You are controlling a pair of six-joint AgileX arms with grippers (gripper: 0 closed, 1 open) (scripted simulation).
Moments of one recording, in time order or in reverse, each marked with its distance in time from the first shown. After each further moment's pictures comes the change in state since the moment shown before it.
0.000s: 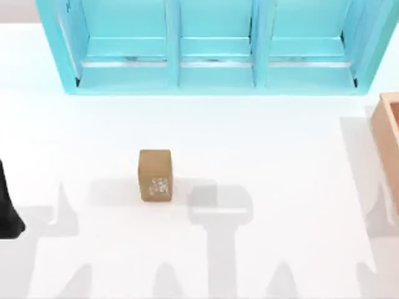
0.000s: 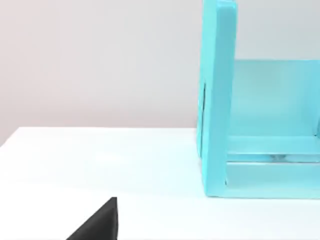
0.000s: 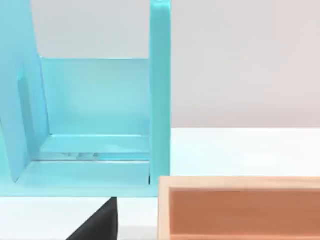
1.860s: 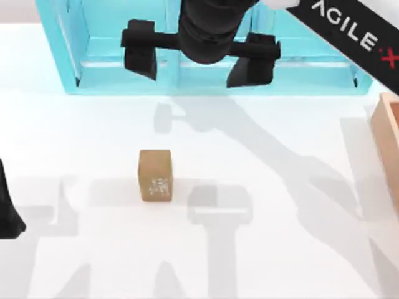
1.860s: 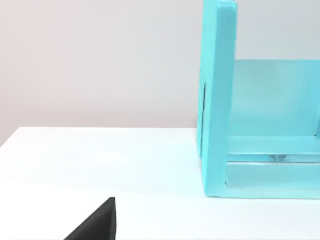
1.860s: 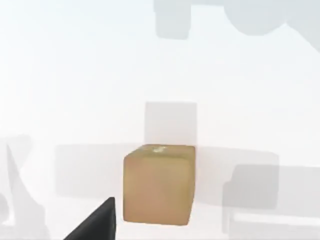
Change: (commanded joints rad) left arm 0.000 0.000 0.000 0.000 0.000 0.000; right arm 0.771 2.267 2.446 -1.398 0.136 0.781
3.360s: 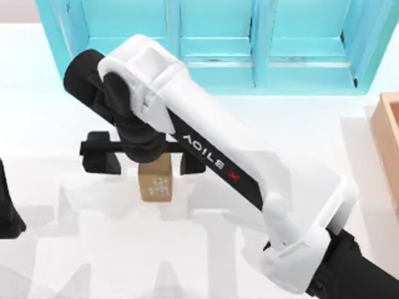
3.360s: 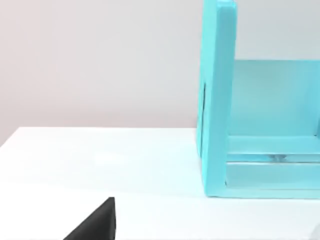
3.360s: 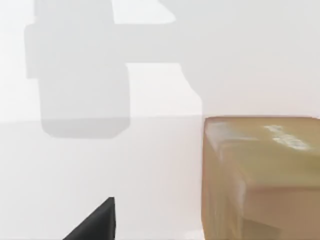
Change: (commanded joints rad) left arm 0.000 0.000 0.000 0.000 0.000 0.000; right arm 0.120 0.784 0.903 -0.337 0.033 0.127
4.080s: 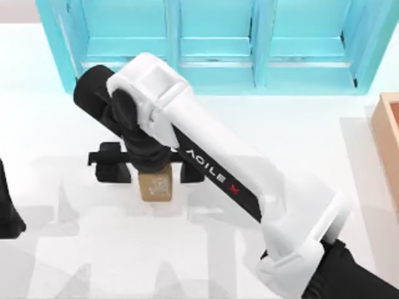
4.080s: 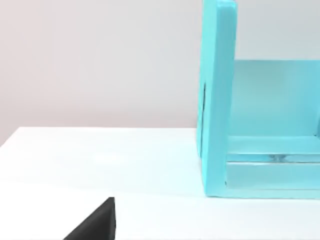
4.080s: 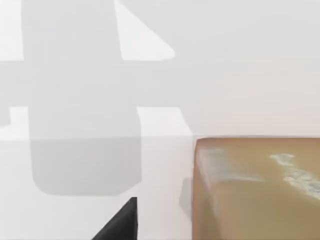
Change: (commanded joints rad) left arm 0.000 0.000 0.000 0.000 0.000 0.000; right arm -0.009 0.113 0.130 -0.023 0.001 -0.009
